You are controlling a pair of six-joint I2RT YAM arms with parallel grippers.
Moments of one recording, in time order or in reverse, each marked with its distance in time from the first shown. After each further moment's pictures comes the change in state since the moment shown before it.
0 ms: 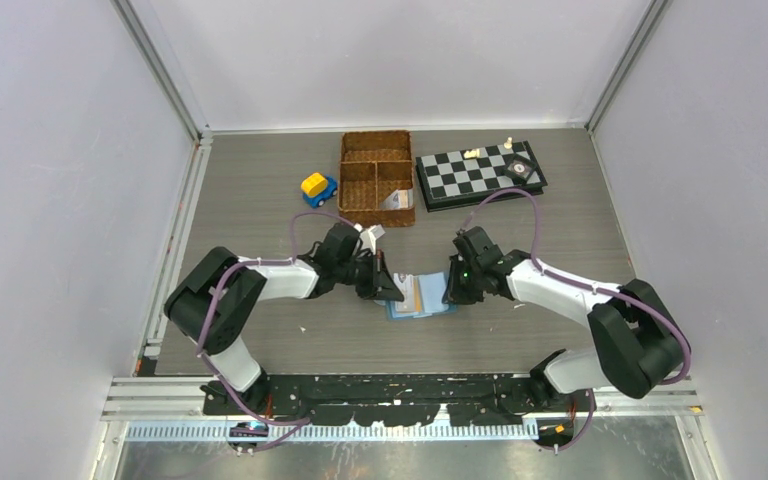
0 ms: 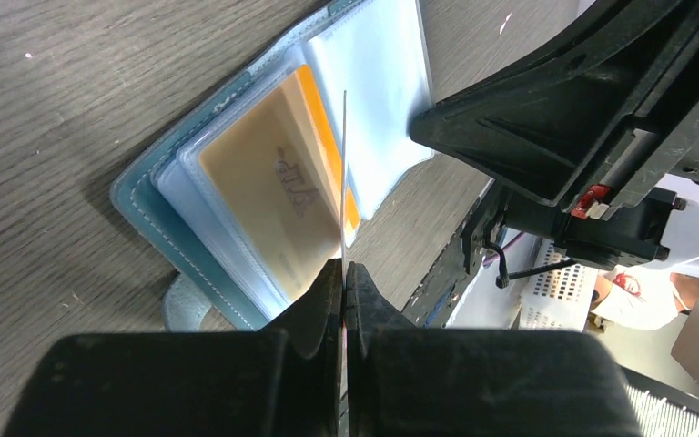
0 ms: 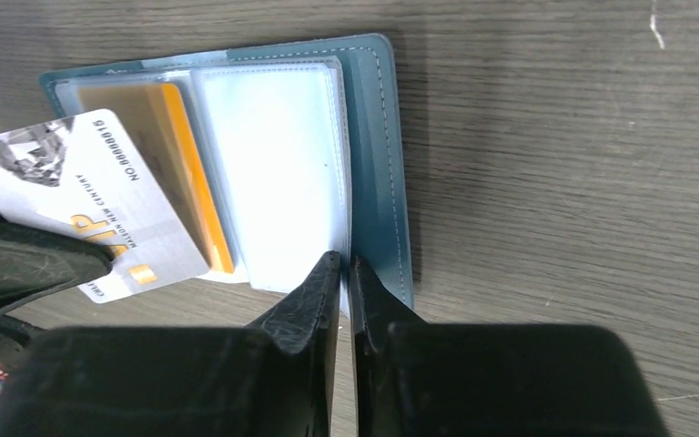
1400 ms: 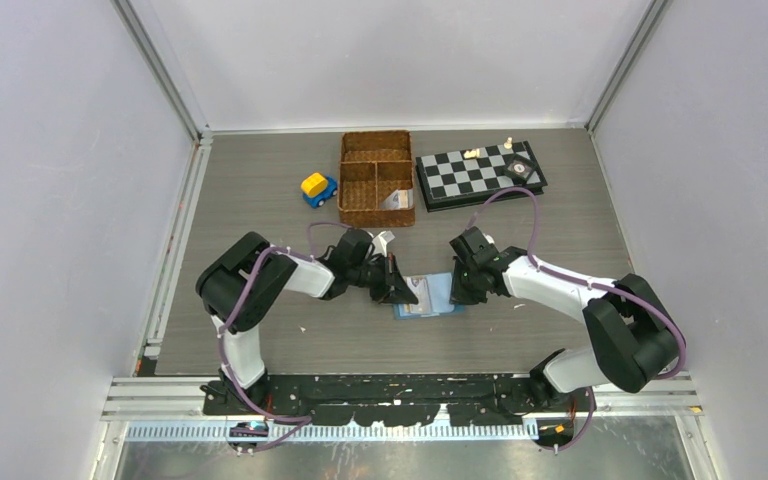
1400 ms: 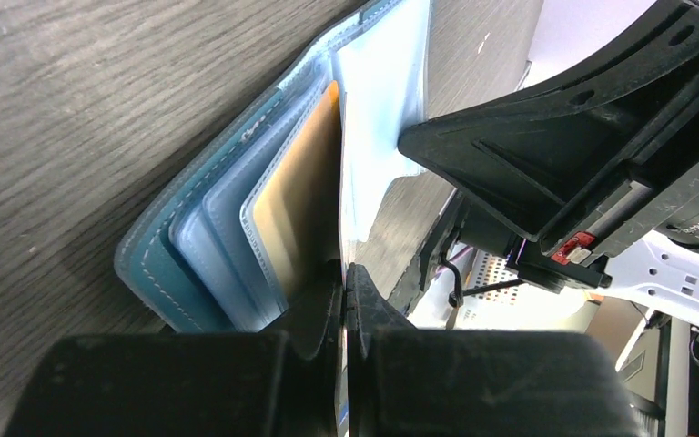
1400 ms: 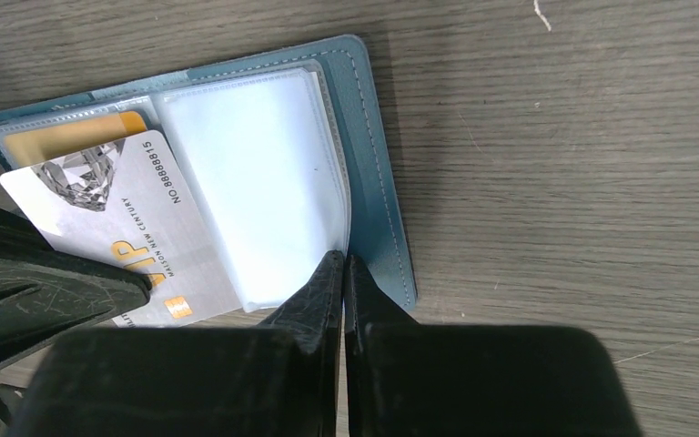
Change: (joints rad) left arm -0.042 0.187 0.037 0.203 0.058 -0.207; right arm 0.002 0.039 0.031 -0.087 0.123 0.056
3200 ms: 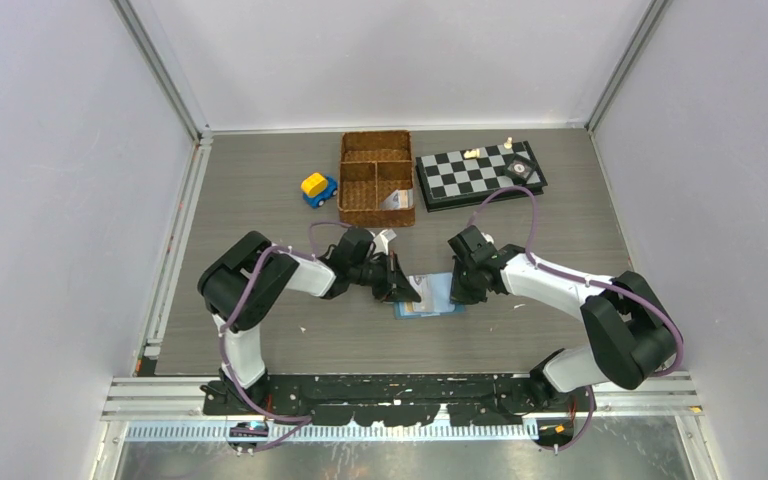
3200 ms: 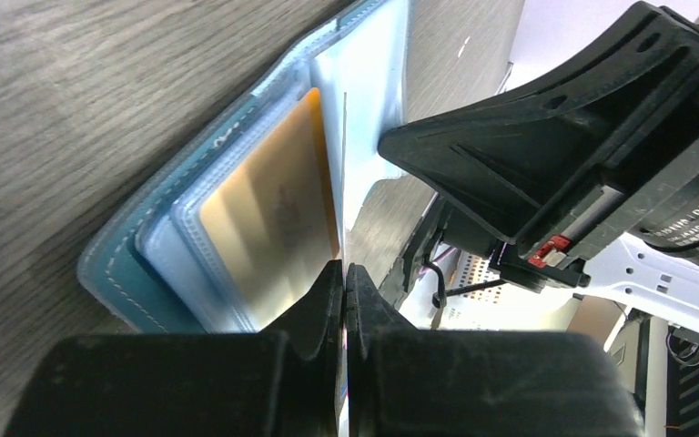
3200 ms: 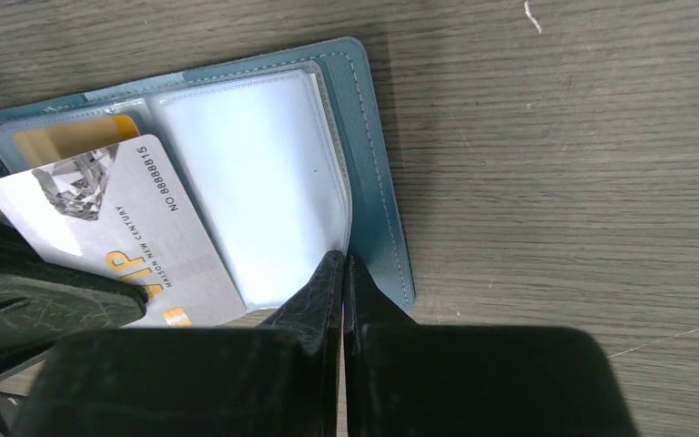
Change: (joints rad) left arm -0.002 0.011 0.013 0.032 0.018 -0.040; right arm 0.002 0.018 0.022 -0.029 0.016 0.000
